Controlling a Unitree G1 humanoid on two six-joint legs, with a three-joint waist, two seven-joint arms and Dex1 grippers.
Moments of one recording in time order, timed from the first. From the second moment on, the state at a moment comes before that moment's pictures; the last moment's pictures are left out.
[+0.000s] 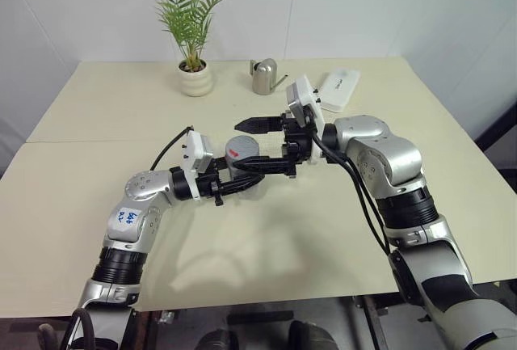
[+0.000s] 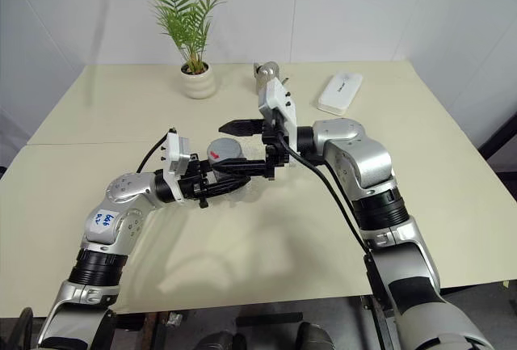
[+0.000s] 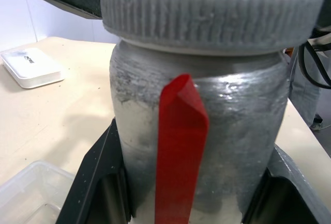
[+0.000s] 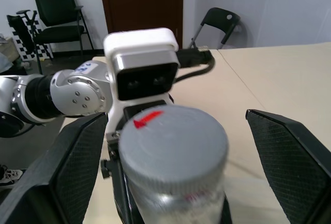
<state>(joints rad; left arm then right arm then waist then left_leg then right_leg) -0.58 0.43 0.00 0.04 -0.46 0.28 -1.00 -1.02 -0.36 0.16 0.14 0.48 0.56 1.17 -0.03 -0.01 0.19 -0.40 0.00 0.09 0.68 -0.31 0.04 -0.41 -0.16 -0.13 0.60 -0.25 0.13</state>
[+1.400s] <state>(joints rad) -0.55 0.49 0.06 0.02 -0.48 0.31 -0.99 -0.40 -0.55 -0.18 0.47 0.33 0.05 0.91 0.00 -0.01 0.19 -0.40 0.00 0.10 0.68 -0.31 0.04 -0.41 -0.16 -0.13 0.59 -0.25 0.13</state>
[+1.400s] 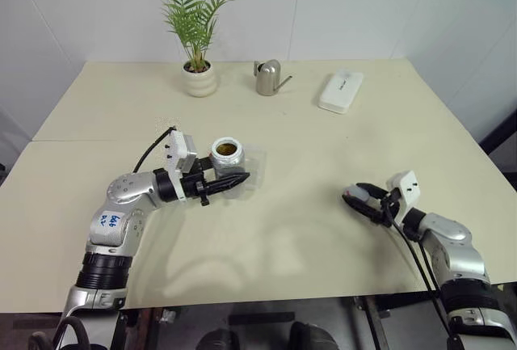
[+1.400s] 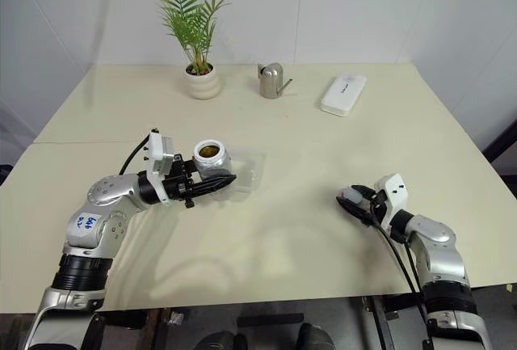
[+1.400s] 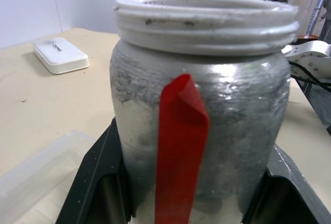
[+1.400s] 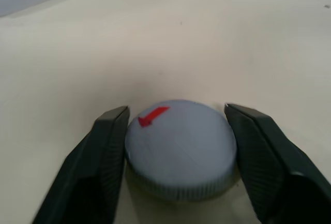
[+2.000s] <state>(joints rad) -0.80 0.55 0.08 0.38 -0.37 0.13 -1.01 -0.62 -0.73 -0.04 -0.08 0.55 0.61 1.06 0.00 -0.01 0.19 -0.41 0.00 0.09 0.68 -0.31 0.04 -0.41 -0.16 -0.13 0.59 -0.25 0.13</state>
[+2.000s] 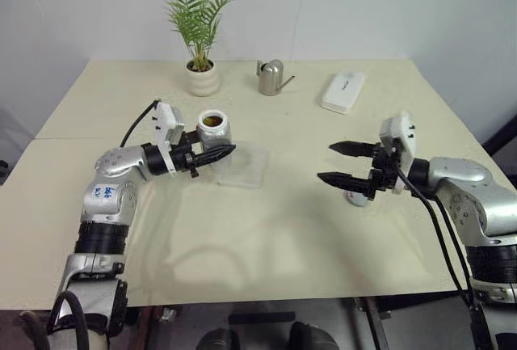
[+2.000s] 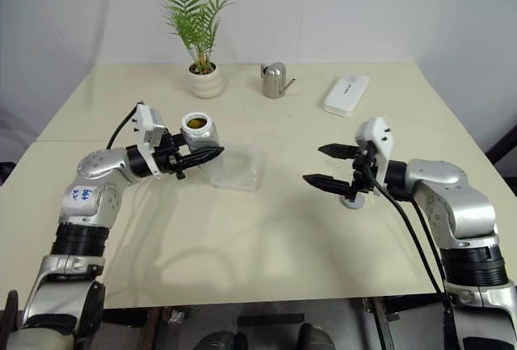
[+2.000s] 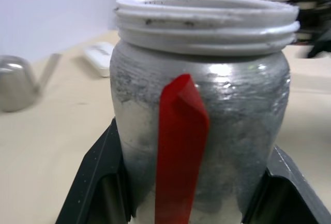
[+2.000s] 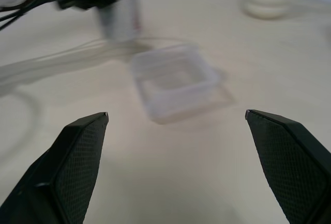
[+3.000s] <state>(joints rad) -1.34 0.52 -0.94 1.13 1.45 -0.16 0.94 -0.52 -0.60 -0.10 -0.20 0.61 0.64 0.83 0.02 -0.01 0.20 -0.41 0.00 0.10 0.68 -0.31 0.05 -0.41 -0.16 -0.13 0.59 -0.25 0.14</state>
